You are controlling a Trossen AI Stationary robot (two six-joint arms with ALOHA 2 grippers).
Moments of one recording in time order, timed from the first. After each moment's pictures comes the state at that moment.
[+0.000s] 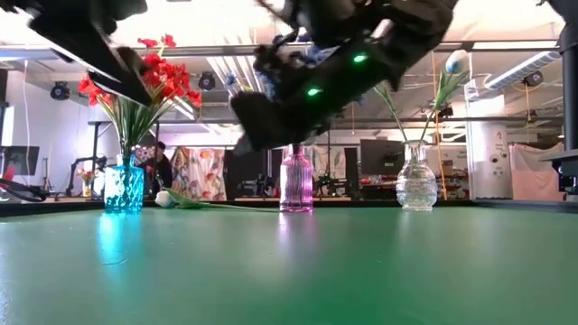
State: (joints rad) left arm -0.37 0.99 0.68 -0.48 -0.24 -0.40; right arm 0.13 2.03 1.18 0.35 0.65 0.03
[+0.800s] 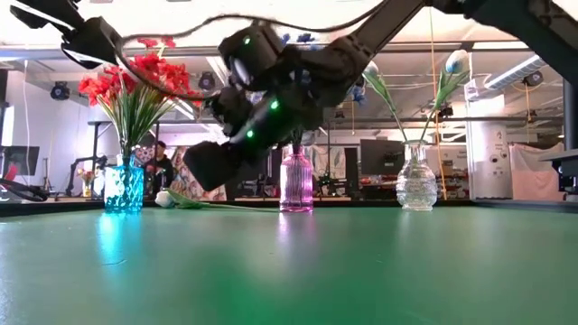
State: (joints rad) left arm -0.48 0.76 0.69 -0.61 -0.25 -0.40; right arm 0.00 2.33 1.57 0.27 0.76 -0.13
